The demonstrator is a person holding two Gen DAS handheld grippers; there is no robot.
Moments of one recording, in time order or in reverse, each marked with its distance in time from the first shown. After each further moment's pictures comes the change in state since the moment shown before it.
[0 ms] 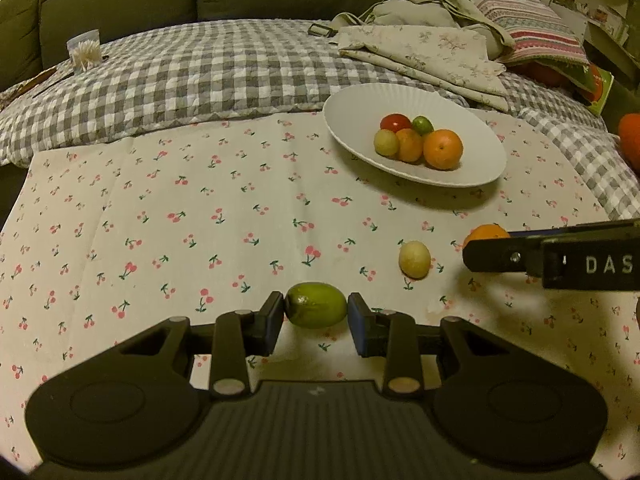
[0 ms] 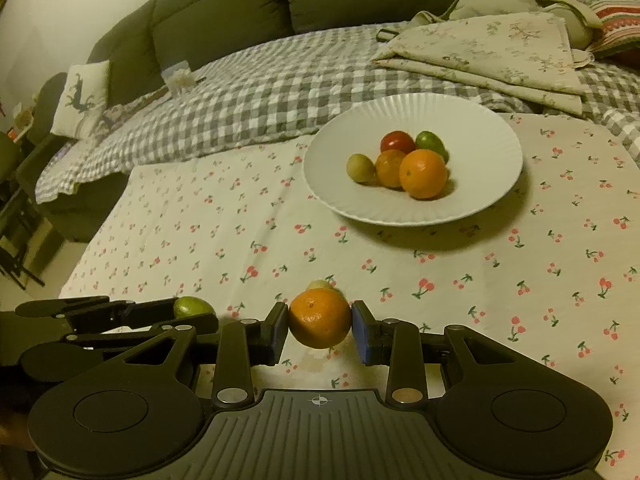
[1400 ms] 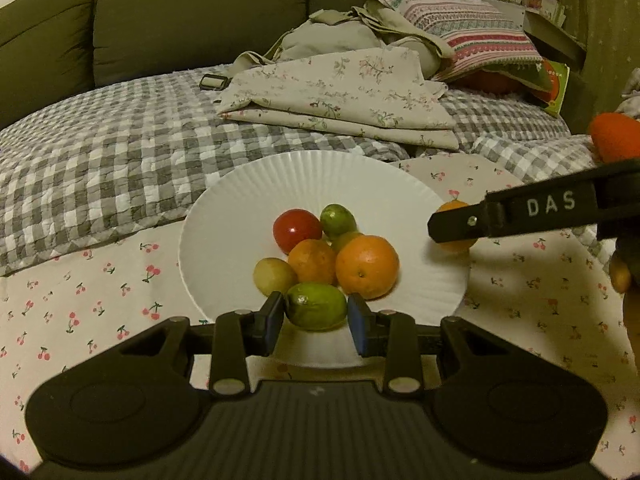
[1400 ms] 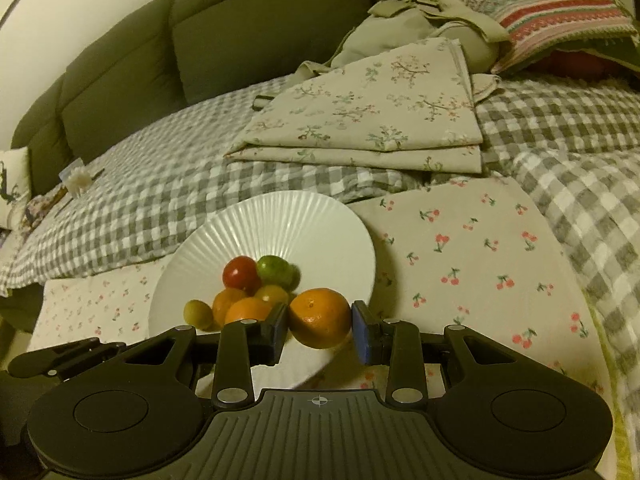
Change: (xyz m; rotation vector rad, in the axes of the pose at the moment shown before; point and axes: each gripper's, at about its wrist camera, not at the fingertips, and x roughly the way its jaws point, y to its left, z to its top) left arm 0.088 -0.069 0.096 0.170 -0.102 -0.138; right arm 0.023 -0.108 0.087 0.145 -0.120 -0.151
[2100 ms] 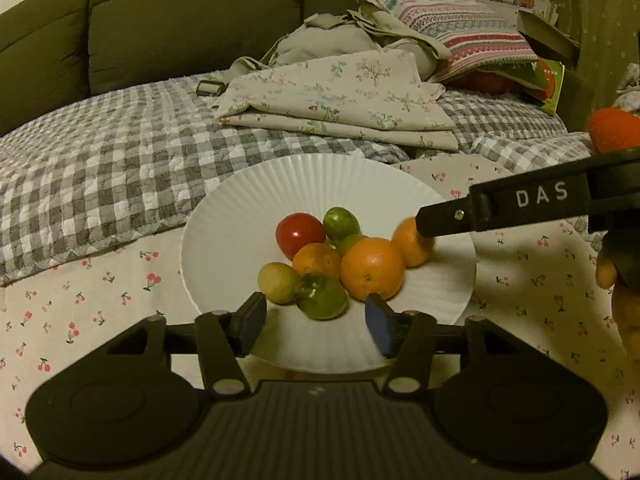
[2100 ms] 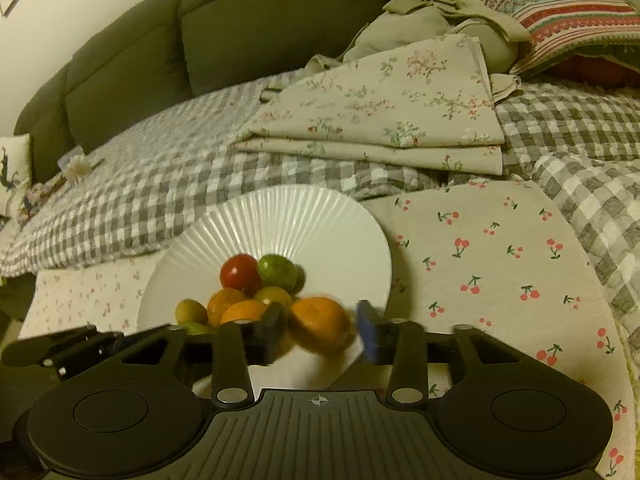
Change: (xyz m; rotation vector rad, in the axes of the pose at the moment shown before) left arm -0.001 0.005 -0.001 0.030 -0.021 -0.006; right arm 0.013 0.003 -0.001 -0.009 -0.021 0.000
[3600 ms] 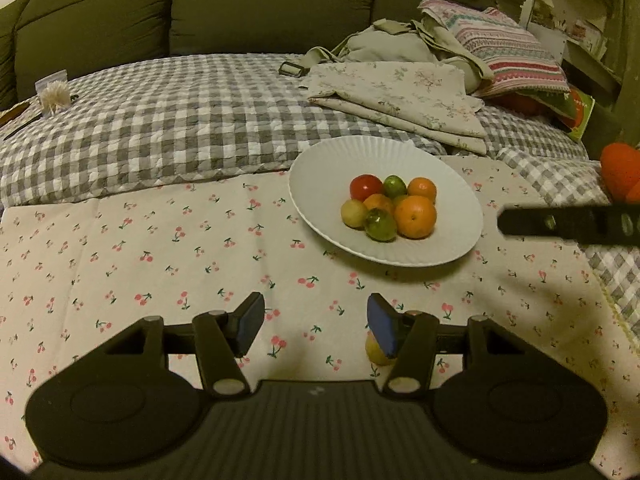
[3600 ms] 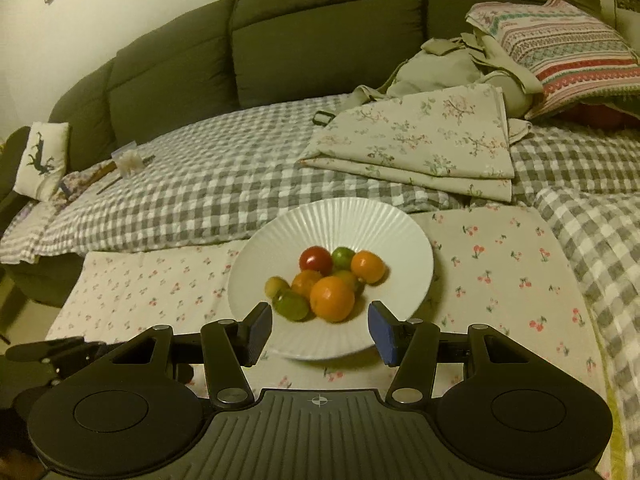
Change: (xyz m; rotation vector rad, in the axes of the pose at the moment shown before) left arm -0.098 0.034 -0.041 -0.171 0.048 0.082; right arm -0.087 0.053 -0.029 -0.095 -0.031 0.044
